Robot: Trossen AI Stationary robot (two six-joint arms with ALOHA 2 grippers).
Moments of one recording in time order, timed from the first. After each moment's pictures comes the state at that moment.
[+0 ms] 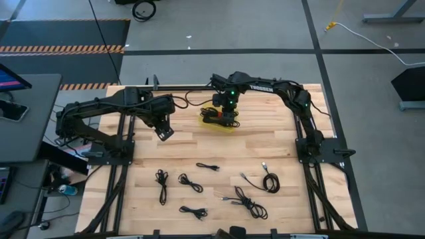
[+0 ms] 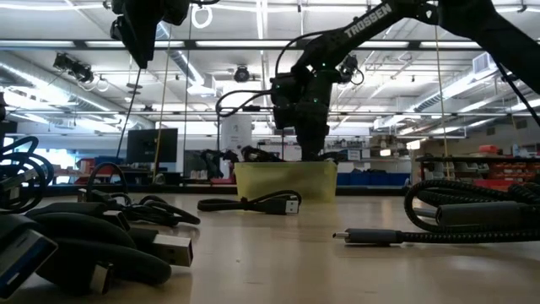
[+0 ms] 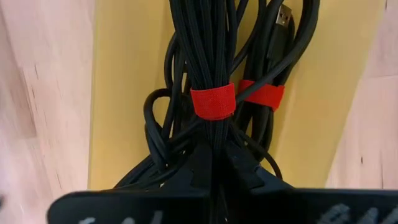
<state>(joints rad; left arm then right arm) 0.18 1.33 1.43 -1.41 -0.09 -0.49 -0.50 2.13 1.78 -1.09 -0.28 -0.32</state>
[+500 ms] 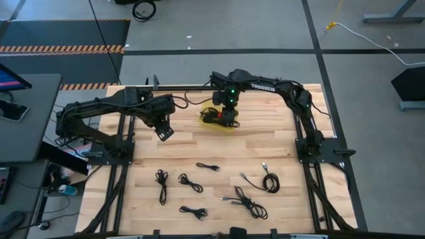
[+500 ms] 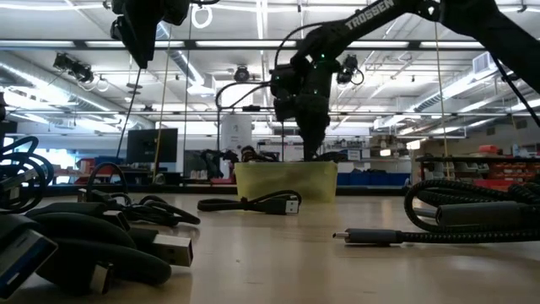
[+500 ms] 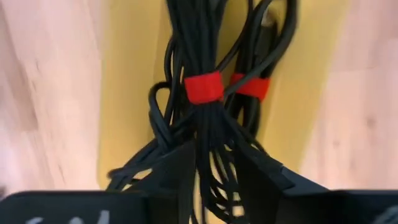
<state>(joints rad) 0.18 1.33 1.43 -1.41 -0.09 -0.49 -0.49 2.12 1.84 -1.16 -0.22 -0.31</state>
